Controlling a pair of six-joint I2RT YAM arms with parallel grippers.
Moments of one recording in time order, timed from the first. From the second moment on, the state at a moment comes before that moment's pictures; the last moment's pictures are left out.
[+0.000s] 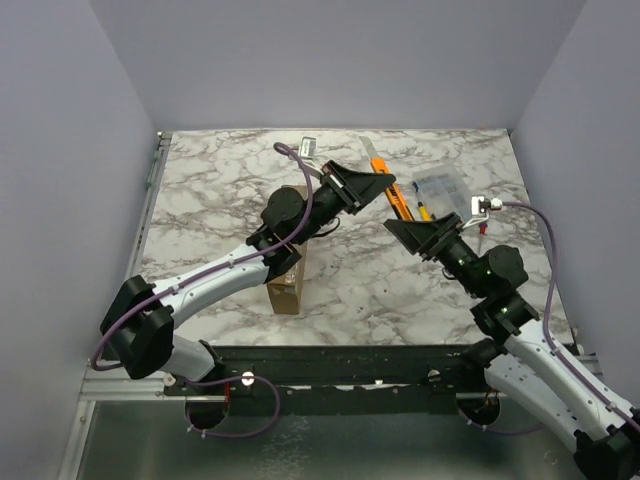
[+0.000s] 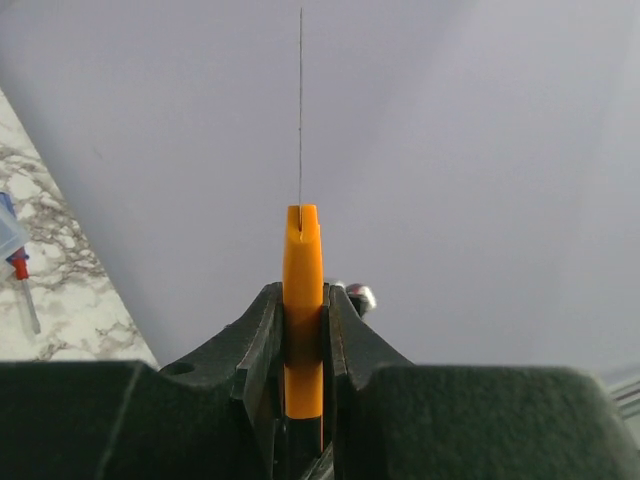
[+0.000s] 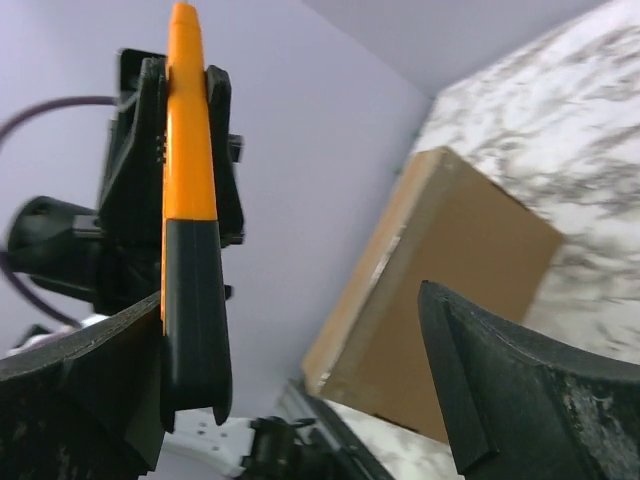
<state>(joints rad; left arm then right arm) -0.84 1.42 1.04 0.68 0.05 -1.21 0.52 0.63 0.54 0.20 -0.13 0.94</state>
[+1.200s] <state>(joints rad) -0.82 1.36 0.87 0.94 -0.01 -1.26 0.52 0.81 0.46 0.81 -0.23 1.24</state>
